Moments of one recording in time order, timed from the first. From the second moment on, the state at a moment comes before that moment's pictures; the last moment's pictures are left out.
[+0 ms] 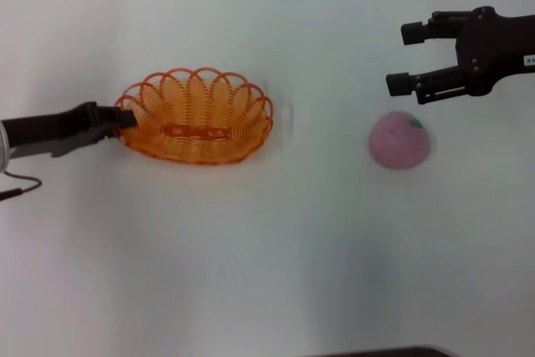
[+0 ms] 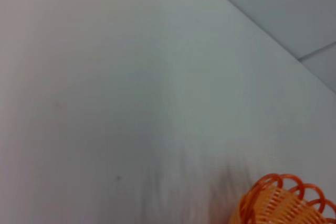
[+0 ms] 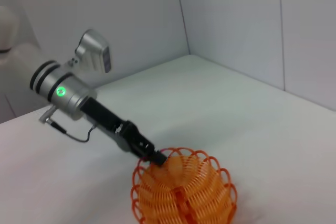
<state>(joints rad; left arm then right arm) -0.50 -2.17 0.64 0.78 2.31 1.26 -2.41 0.51 2.07 -0.58 -1.03 -2.17 -1.80 1.60</state>
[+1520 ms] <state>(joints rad) -0.32 -2.17 0.49 0.88 2.02 1.82 -1.40 0.71 2.08 -0.83 -1.17 -2.67 -1.77 2.02</state>
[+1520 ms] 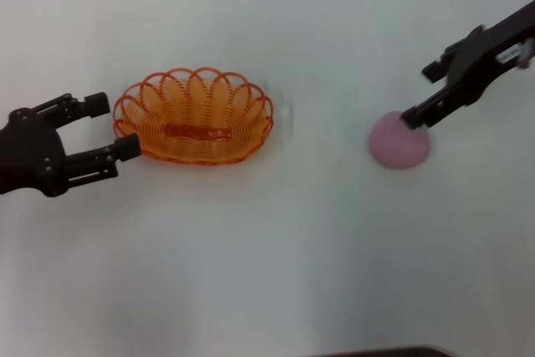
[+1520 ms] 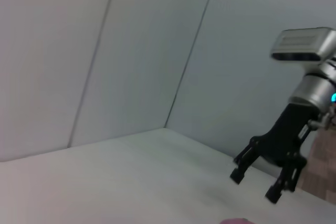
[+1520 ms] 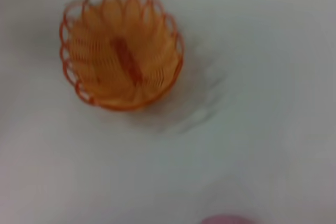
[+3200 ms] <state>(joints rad) -0.33 -2.16 0.48 0.85 2.01 1.77 -1.39 0.75 2.09 -0.99 -0.96 -2.10 -1.51 1.87</state>
